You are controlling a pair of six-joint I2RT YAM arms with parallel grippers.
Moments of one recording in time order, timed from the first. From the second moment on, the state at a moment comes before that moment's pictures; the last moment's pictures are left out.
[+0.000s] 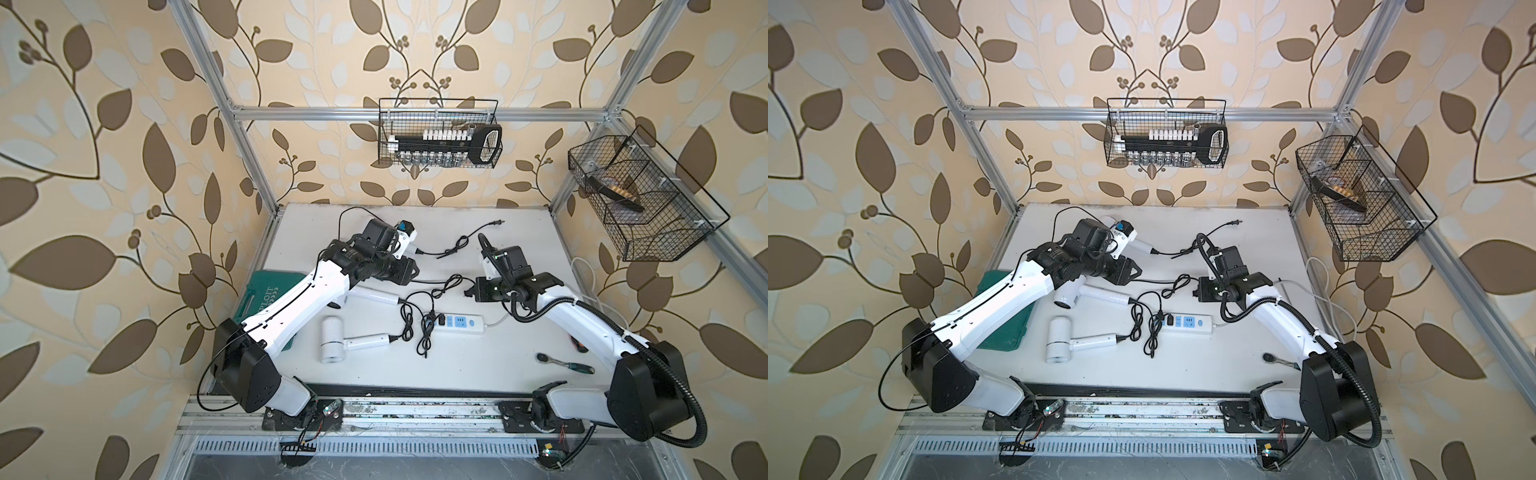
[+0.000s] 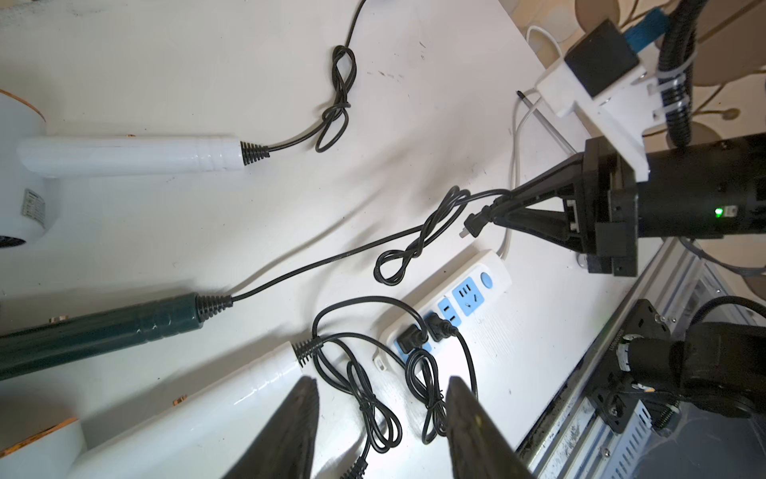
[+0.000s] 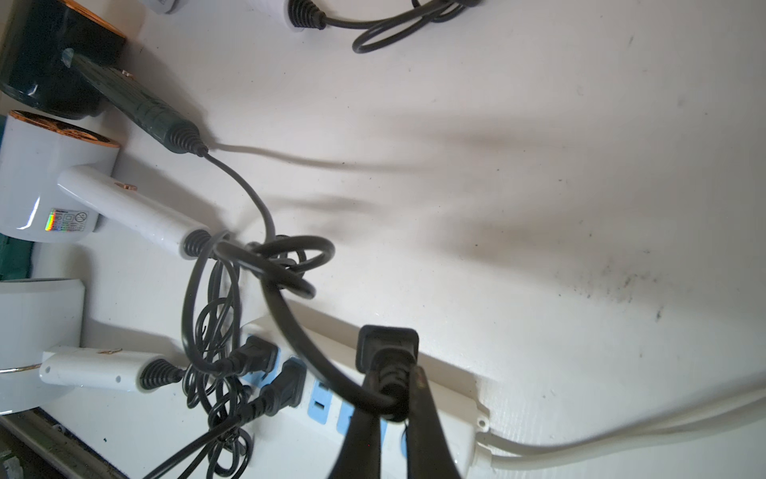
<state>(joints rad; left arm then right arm) -0.60 1.46 1.34 -0.69 0.27 -0.17 0.30 1.32 0.90 -0.55 -0.15 0.31</state>
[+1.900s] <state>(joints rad) -0.57 1.36 1.19 -0.59 0.11 -0.32 0.29 1.24 0.90 -0.65 -0.22 0.36</state>
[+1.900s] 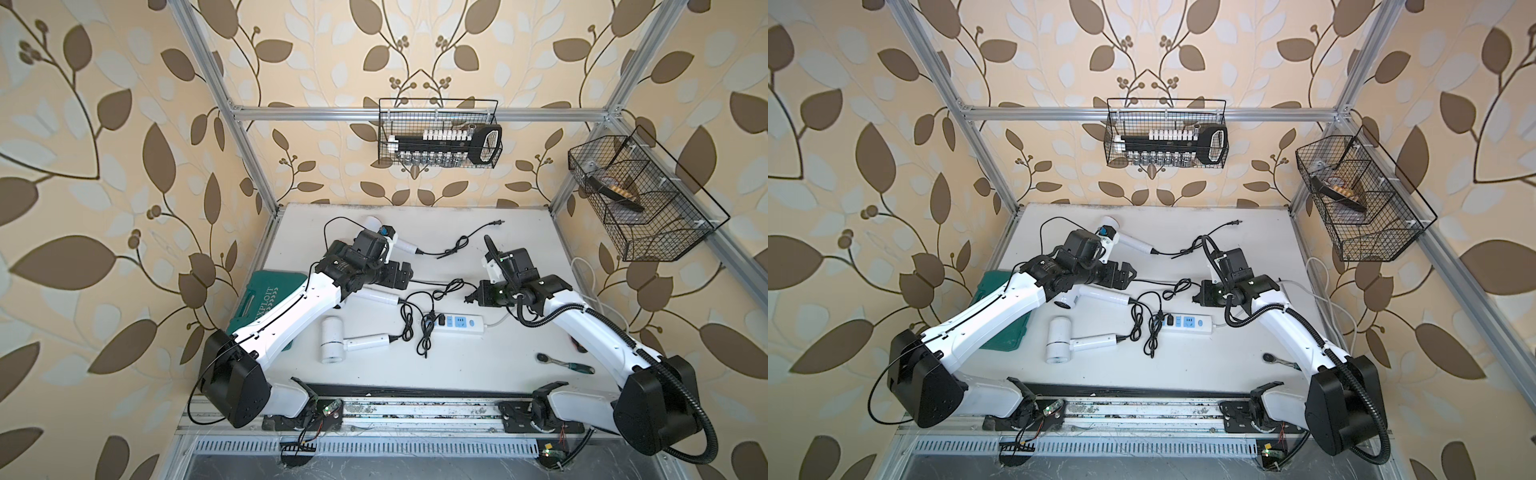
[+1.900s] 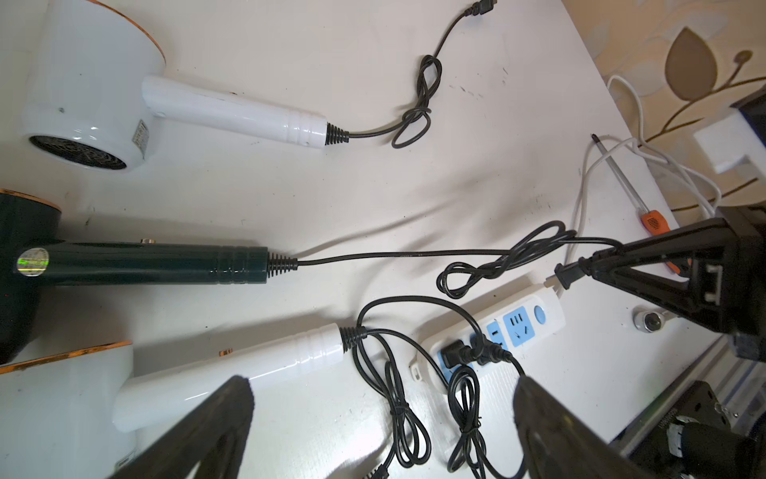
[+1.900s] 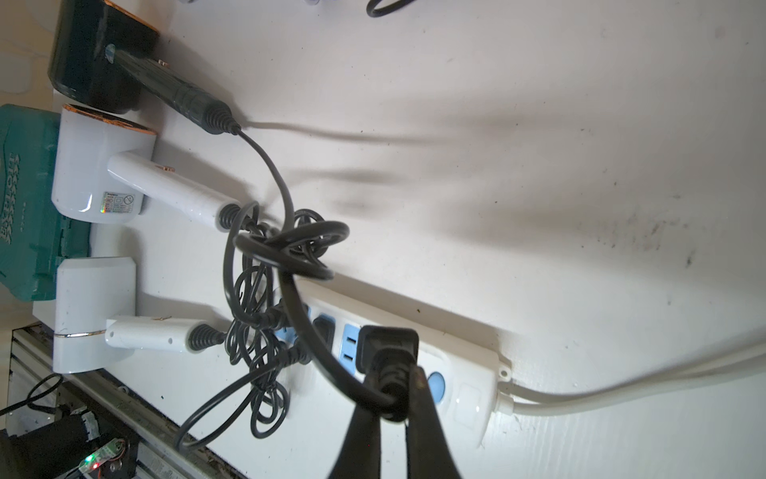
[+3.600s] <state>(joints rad) -0.57 1.63 1.51 -0.67 0.36 -0.21 0.29 1.10 0.80 -0.68 -0.19 0.30</state>
